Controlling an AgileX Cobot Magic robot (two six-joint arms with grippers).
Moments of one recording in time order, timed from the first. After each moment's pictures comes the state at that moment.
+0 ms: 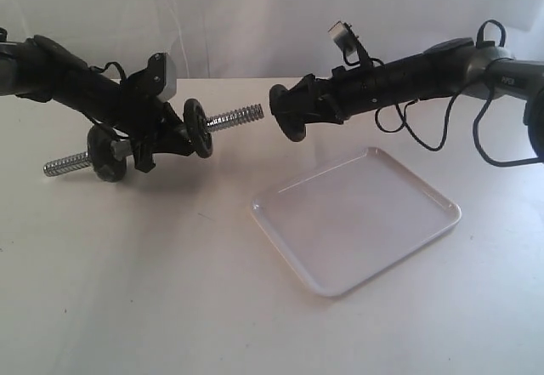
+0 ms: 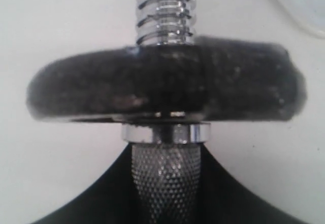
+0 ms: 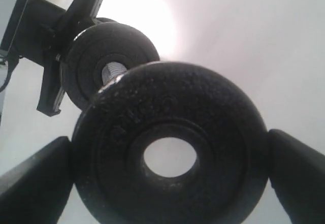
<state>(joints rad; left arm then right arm) -0.15 2.27 -1.75 -0.96 0.93 1.95 0.10 2.48 -1.98 1.30 1.19 -1.14</state>
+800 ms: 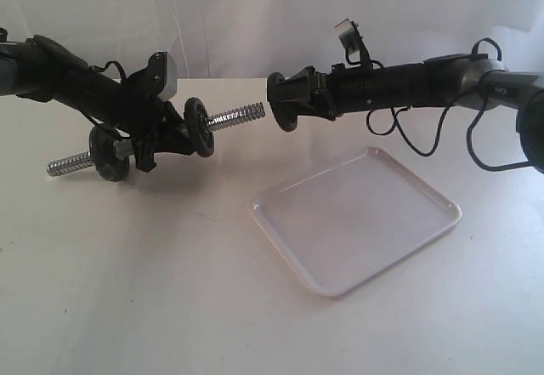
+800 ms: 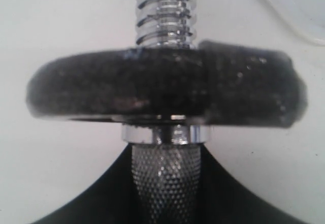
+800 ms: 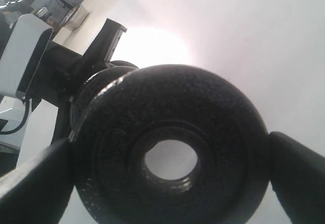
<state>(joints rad) -0.15 2.27 -1.75 -0.98 0.93 1.97 0.10 2.52 -1.98 1.47 1.18 -1.22</state>
